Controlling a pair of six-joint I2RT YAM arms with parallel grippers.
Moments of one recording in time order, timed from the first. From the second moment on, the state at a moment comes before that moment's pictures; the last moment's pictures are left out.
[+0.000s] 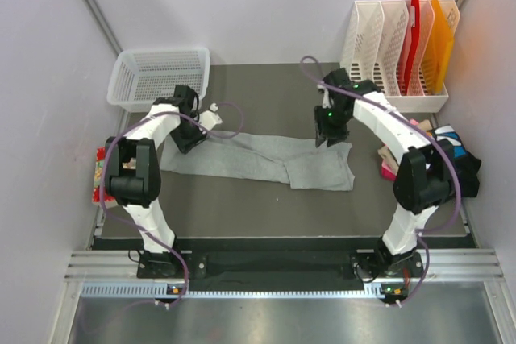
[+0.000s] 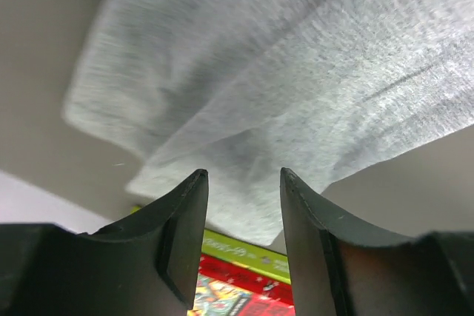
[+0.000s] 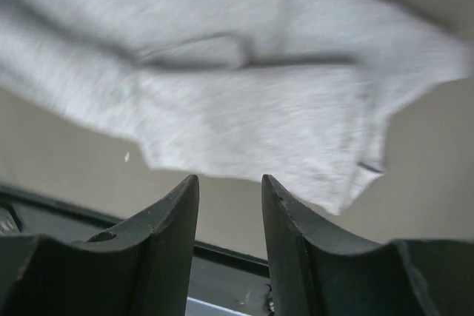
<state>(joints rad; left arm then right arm) -0.10 1.83 1.38 -0.84 -0.04 0.88 0.34 1.80 1.59 -1.04 -0.12 0.30</state>
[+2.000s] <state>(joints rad) 0.26 1.98 1.65 -1.08 0.38 0.39 0.32 1.95 1.52 -0.91 -0.16 0.23</state>
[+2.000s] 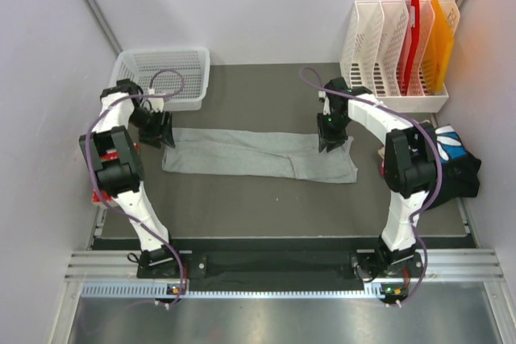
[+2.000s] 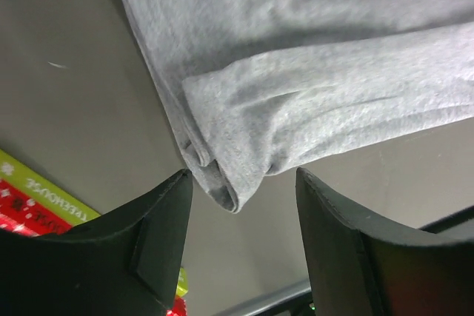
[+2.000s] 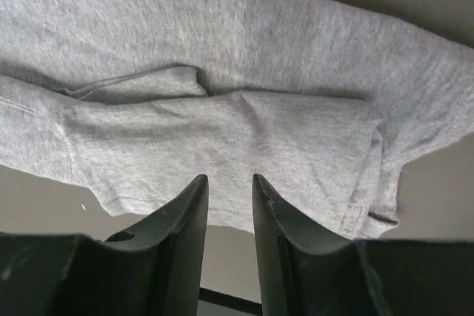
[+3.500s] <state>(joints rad) 0.28 2.16 1.66 -0.96 0.40 0.36 0.33 1.90 1.50 -0.93 -0.16 0.23</state>
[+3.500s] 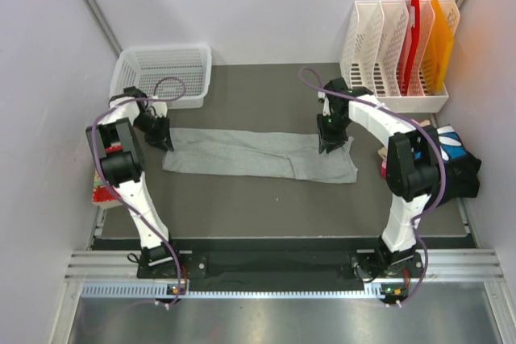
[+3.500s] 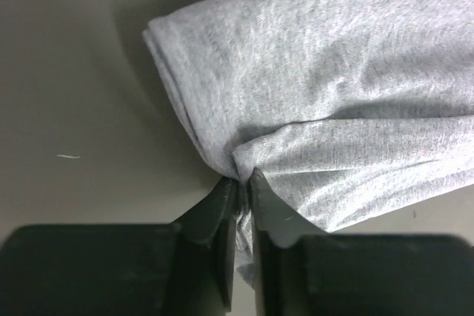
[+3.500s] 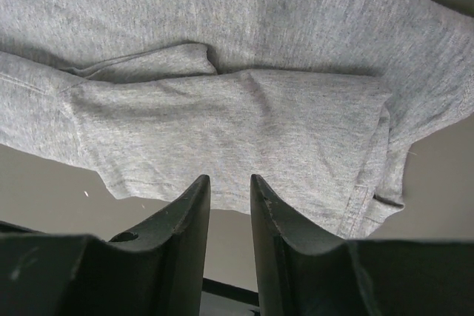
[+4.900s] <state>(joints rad) 0.06 1.96 1.82 -1.13 0.31 0.48 0.33 1.84 1.41 -0.90 -0.17 0.23</state>
